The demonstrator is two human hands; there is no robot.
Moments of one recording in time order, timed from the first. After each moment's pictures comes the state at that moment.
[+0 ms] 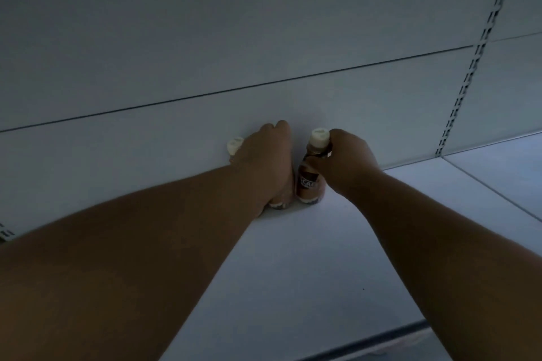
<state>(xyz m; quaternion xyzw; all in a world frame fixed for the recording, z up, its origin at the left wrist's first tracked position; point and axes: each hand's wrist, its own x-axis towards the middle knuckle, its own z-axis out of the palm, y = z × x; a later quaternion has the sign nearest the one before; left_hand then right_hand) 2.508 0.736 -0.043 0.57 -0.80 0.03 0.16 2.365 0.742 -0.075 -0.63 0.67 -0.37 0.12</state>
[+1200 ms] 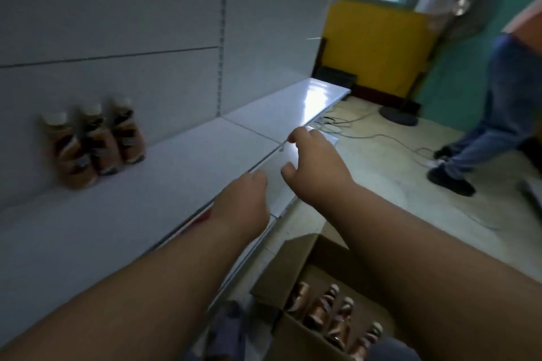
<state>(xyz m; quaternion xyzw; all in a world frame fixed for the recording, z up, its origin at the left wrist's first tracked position) 2.457 0.997 -0.094 0.25 -0.93 -0.19 0.20 2.360 1.093 -0.021 -0.45 0.85 -0.23 -0.13</state>
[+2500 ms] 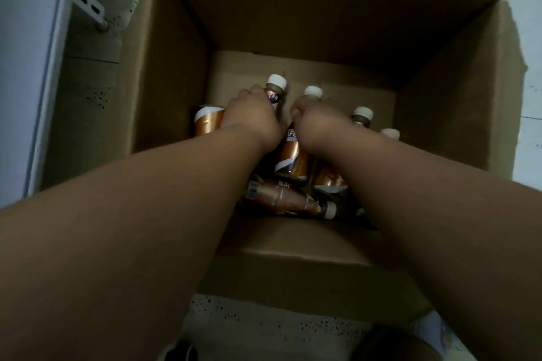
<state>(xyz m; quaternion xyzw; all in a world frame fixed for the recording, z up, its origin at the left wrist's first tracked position) 2.183 1.175 -0.556 0.21 -0.93 -0.20 -0.22 2.147 1.290 -0.533 -0.07 0.91 -0.09 0.39</state>
